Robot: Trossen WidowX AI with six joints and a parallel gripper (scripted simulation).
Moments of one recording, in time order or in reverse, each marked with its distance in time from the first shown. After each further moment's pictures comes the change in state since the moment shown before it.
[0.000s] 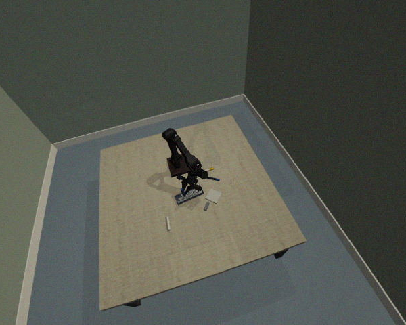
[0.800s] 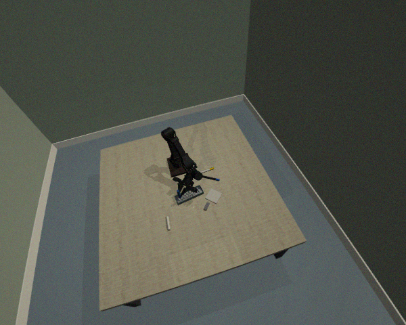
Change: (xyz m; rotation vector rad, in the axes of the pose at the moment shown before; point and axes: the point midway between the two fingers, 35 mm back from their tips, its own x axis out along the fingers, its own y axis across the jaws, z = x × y) arm 0.025 0.022 0.000 -0.001 0.038 0.000
